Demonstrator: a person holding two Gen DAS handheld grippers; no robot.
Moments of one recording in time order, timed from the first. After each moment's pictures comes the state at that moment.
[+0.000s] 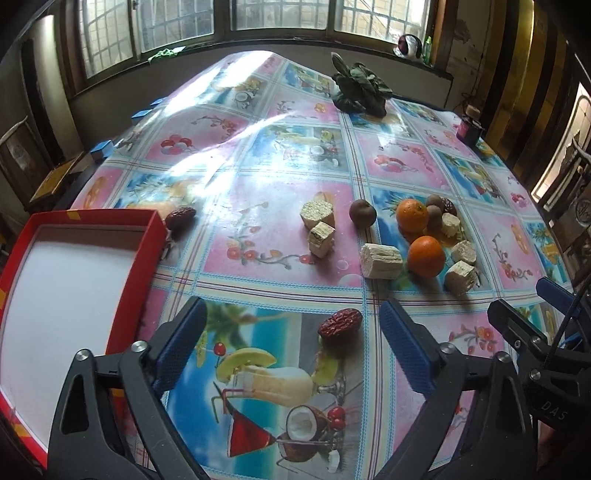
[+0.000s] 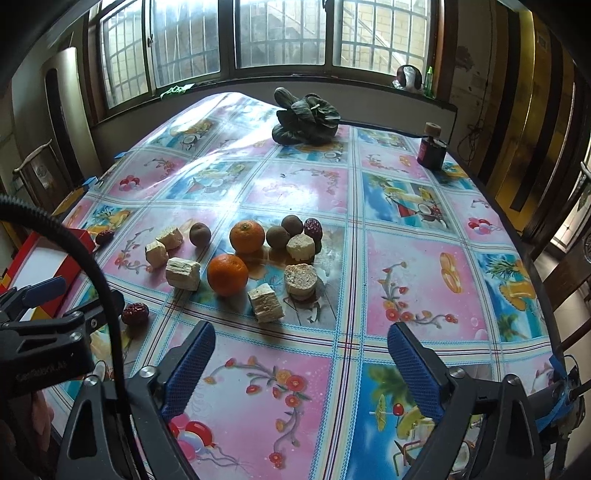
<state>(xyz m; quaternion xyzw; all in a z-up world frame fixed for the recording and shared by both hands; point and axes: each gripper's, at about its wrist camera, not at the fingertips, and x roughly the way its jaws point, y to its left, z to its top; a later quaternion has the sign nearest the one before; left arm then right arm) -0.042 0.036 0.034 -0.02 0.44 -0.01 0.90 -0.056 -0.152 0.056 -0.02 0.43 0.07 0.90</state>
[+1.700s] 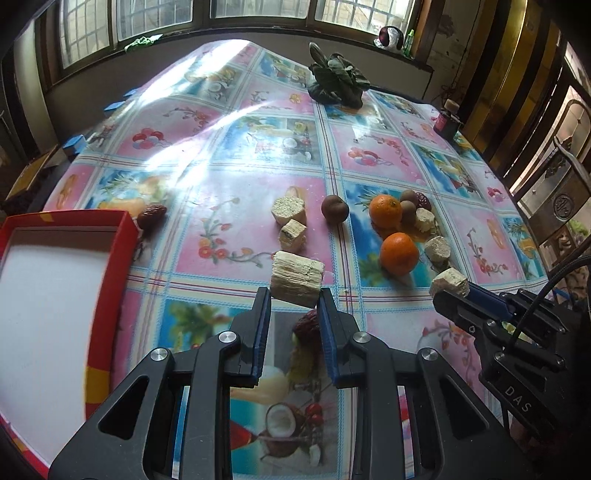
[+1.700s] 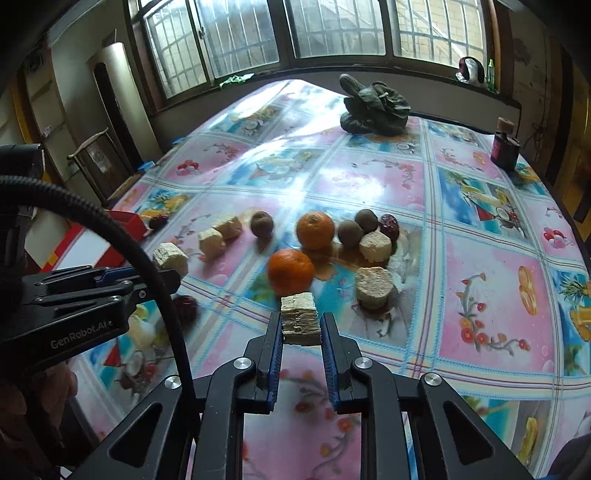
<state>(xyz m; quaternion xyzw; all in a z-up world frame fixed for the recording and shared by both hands) -0.042 0.040 0.044 -0.03 0.46 -0.05 0.89 -0.041 -0.137 0.045 0.00 0.44 0.21 0.88</state>
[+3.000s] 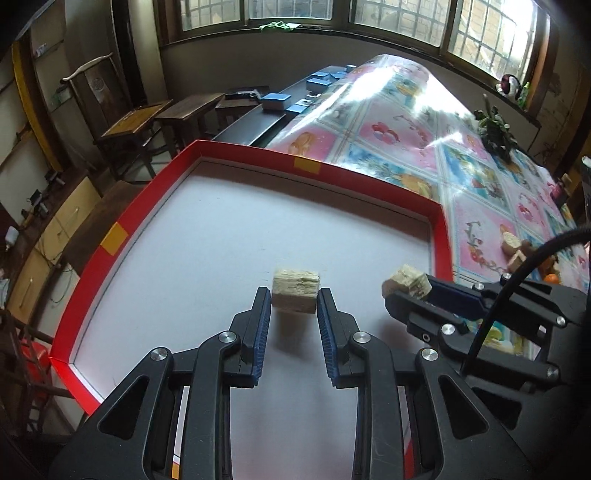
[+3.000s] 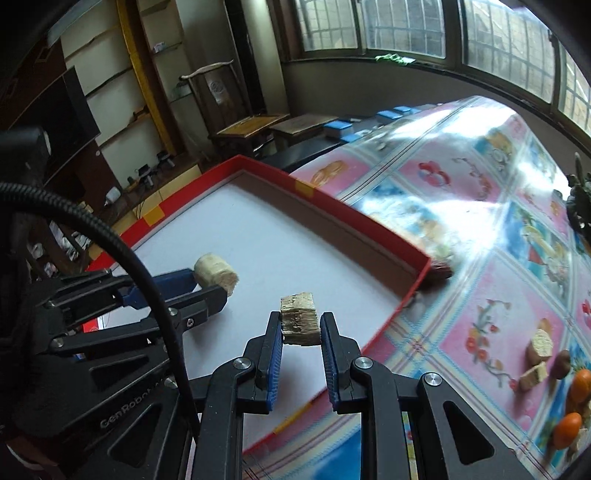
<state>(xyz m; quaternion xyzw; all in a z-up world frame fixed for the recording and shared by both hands) -0.101 0.239 0.042 -0.09 0.46 0.15 0.87 -0.043 0.139 0.052 -0.11 0.44 0.41 0.79</state>
